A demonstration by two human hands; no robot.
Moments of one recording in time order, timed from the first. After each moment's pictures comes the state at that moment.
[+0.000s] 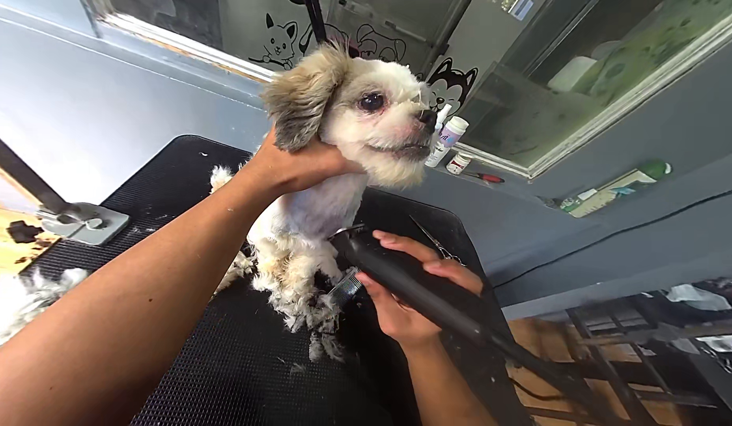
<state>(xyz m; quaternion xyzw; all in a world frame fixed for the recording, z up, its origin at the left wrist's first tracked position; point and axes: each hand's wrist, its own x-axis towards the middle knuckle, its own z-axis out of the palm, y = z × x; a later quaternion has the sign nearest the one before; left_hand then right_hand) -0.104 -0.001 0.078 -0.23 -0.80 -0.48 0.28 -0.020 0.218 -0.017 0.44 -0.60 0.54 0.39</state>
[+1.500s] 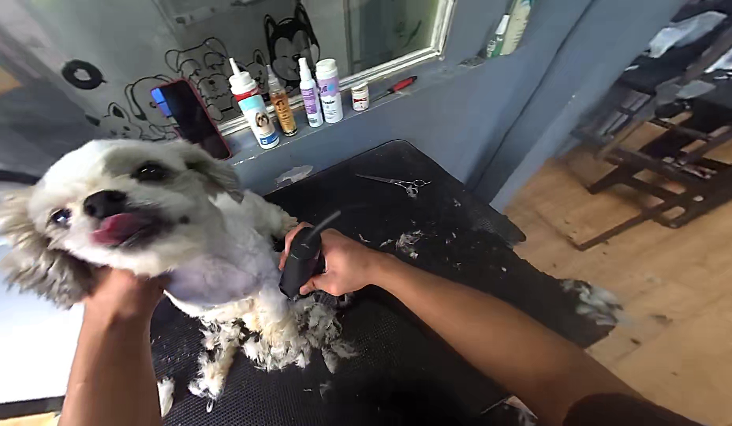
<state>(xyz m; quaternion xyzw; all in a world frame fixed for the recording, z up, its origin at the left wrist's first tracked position) -0.108 -0.044 0.045 -0.21 -0.74 -0.63 0.14 -0.061 0.254 -0.029 0.36 -0.76 0.54 0.08</state>
